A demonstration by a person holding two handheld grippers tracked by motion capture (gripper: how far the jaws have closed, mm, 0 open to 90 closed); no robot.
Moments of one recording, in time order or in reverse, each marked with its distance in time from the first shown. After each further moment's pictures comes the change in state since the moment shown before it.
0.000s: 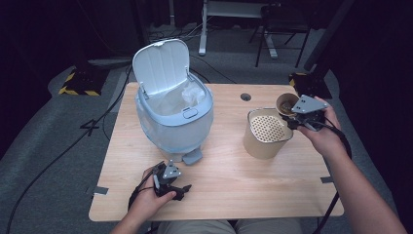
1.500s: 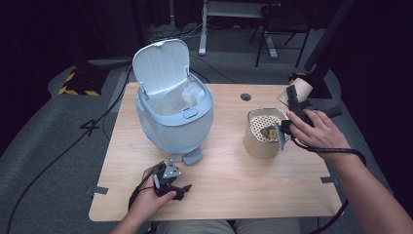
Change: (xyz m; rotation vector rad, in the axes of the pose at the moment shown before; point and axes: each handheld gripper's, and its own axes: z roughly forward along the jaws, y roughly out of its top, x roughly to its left) left arm 0.000 0.000 0.000 0.001 0.004 -0.004; right arm 0.050 0.023 0.001 0.409 -0.711 -1.425
